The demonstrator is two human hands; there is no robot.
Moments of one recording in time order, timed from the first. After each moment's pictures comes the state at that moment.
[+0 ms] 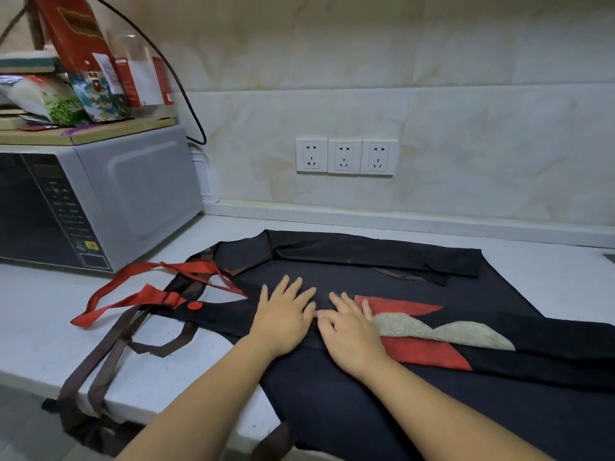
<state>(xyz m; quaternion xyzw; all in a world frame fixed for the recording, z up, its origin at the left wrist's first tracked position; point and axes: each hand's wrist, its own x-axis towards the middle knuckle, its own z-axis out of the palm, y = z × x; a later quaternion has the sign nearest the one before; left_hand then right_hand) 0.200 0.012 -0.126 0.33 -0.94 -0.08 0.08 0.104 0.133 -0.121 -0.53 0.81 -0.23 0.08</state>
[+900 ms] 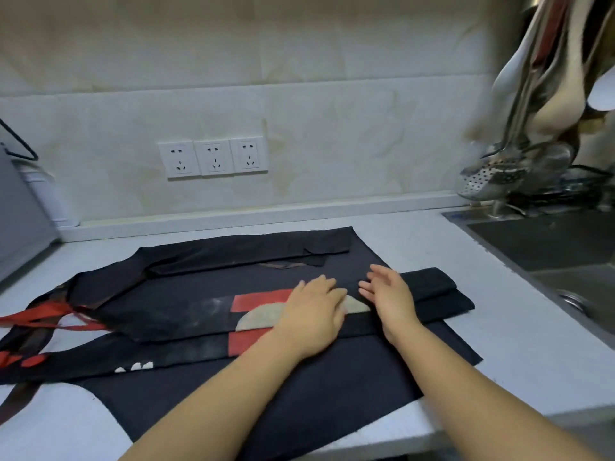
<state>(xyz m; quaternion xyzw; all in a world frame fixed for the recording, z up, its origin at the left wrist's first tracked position) 0.051 0.179 -0.103 0.07 -0.99 -0.06 0.09 -0.051 0.294 -0.110 -0.06 0.67 -0.73 0.16</state>
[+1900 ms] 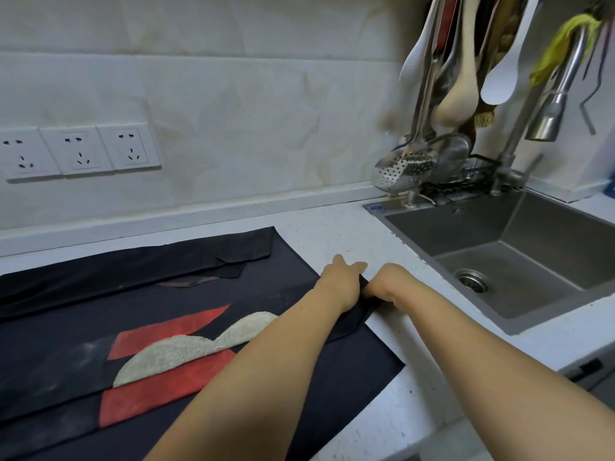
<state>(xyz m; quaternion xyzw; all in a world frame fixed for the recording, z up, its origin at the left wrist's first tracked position) -0.145 0.284 -0.108 0.03 -0.98 -0.19 -0.05 -0.159 0.390 -0.062 -0.03 0.96 -0.15 0.21</state>
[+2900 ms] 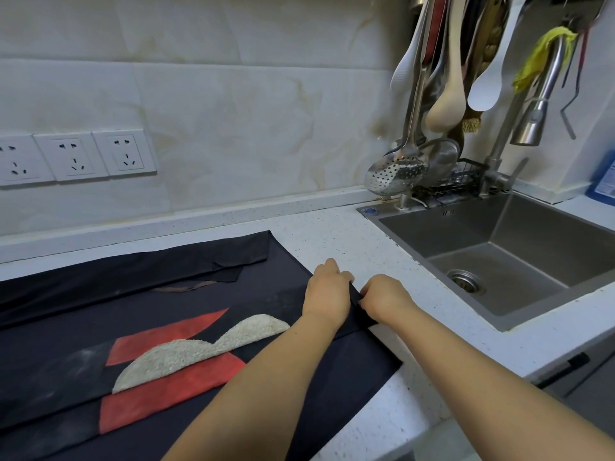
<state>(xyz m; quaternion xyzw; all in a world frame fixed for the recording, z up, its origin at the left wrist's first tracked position) -0.122 0.284 -0.128 0.04 -0.97 -0.18 0.16 -0.143 0.393 -0.090 -0.07 0.98 -0.16 0.12</state>
